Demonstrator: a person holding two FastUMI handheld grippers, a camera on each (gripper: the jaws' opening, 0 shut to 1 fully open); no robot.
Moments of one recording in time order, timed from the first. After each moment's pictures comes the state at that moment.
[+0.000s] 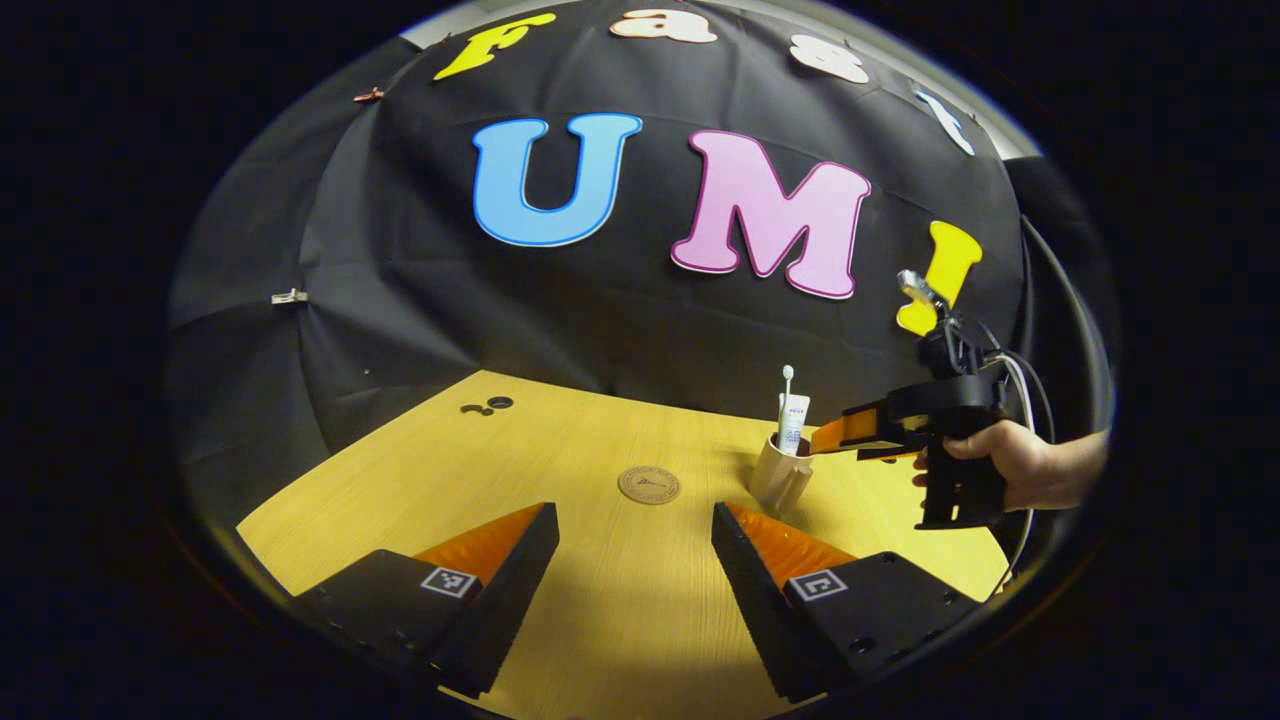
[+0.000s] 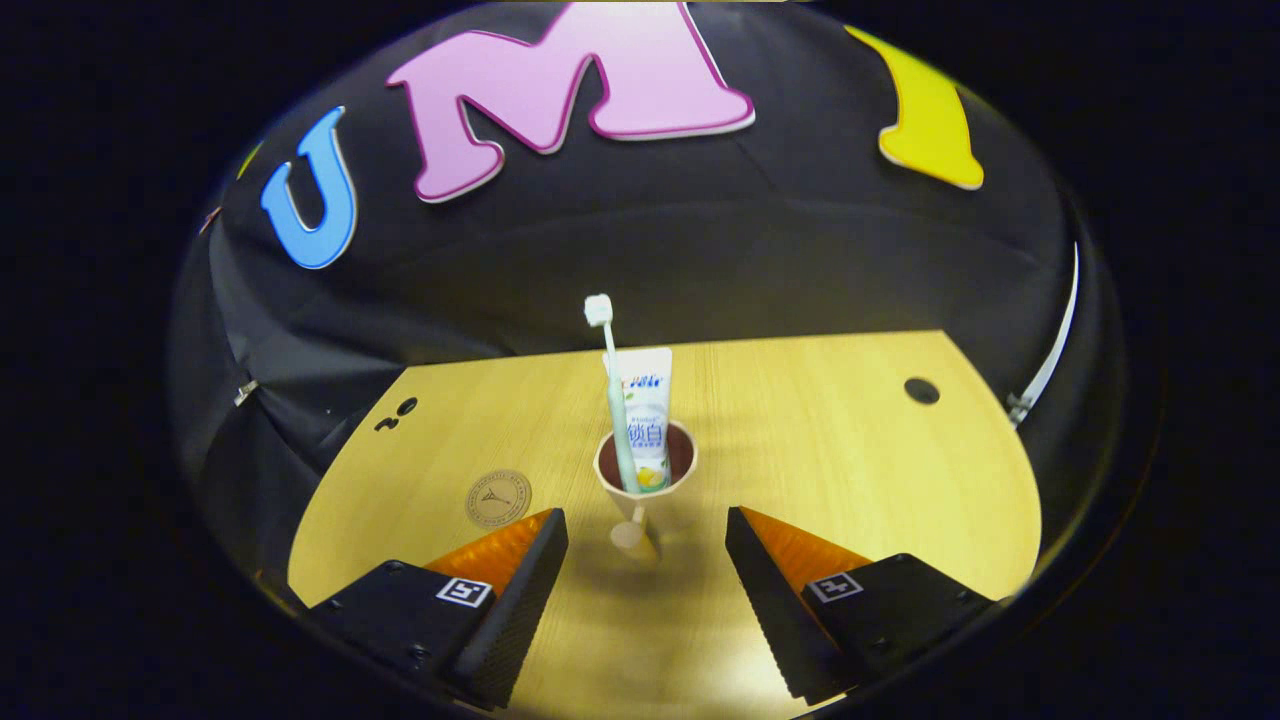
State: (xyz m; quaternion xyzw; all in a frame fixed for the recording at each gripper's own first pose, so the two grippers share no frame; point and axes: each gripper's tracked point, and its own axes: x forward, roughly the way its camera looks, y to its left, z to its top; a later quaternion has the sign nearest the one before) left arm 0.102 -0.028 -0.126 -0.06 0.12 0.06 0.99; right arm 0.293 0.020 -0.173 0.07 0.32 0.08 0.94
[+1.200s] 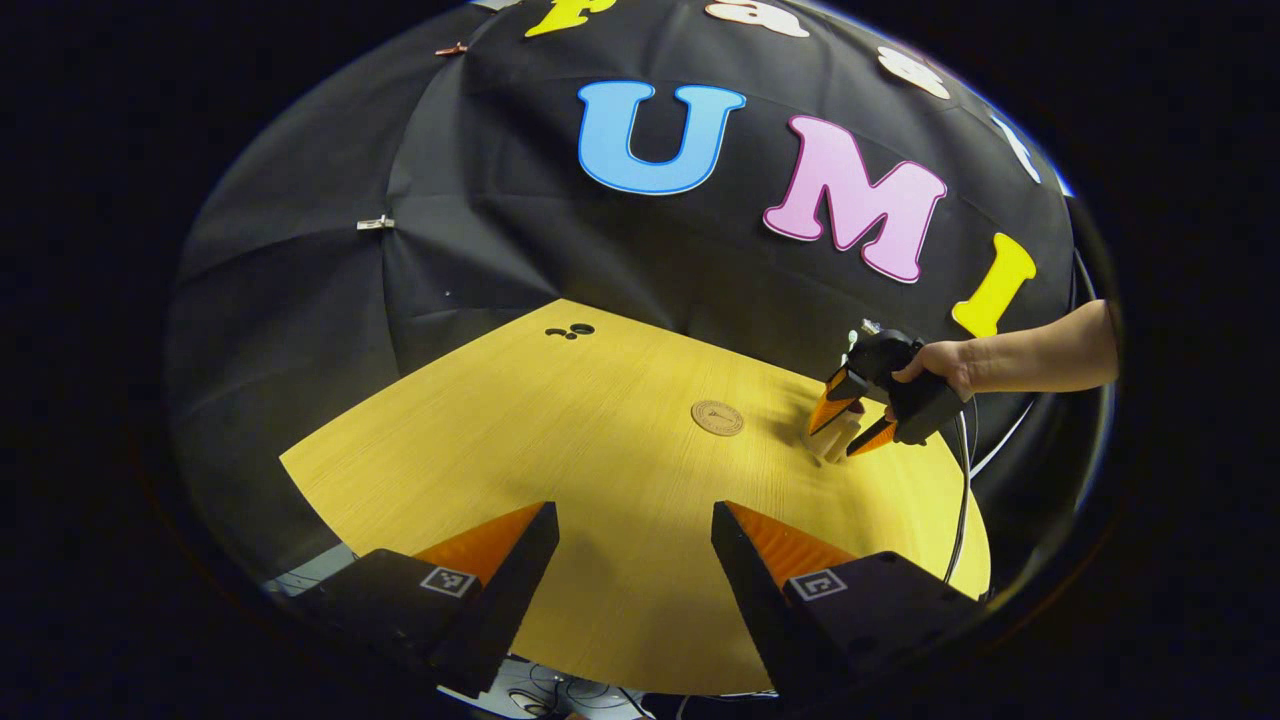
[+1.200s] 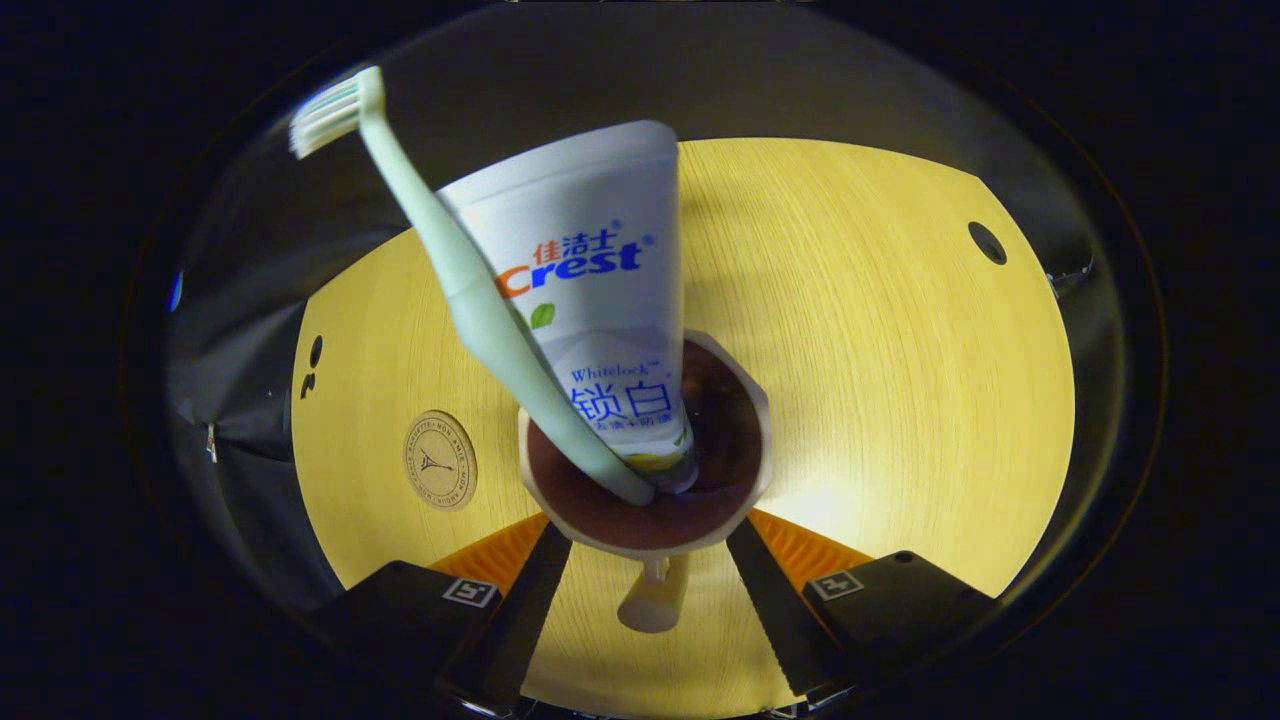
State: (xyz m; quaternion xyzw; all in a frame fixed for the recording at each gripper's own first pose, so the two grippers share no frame) left arm 0.016 0.021 -0.165 -0.12 0.21 0.13 0.96; right arm 0.337 0.039 -0.271 0.09 0.58 0.00 0.81
